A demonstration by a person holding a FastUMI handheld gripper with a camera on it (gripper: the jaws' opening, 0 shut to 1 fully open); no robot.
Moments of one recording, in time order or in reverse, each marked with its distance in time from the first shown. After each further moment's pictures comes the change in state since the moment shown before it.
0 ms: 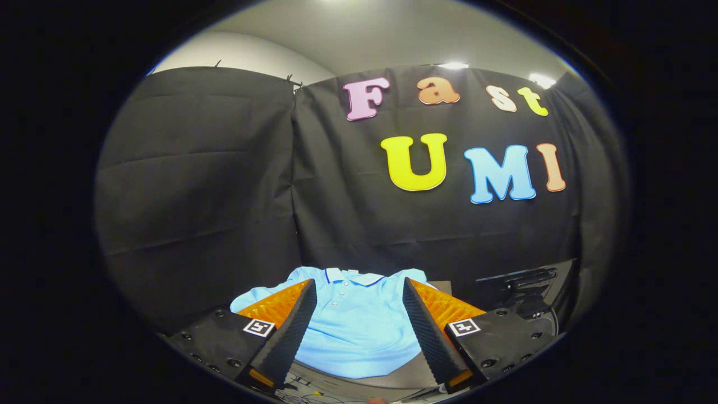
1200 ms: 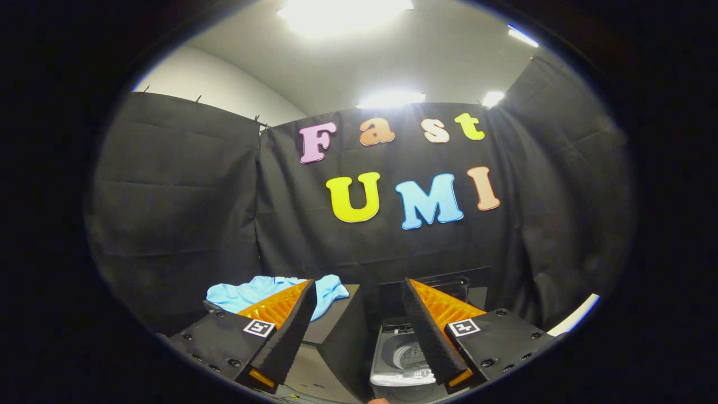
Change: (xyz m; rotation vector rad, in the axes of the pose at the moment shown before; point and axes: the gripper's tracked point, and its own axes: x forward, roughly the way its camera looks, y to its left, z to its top) arm -0.197 -0.147 0.004 0.041 -0.210 -0.170
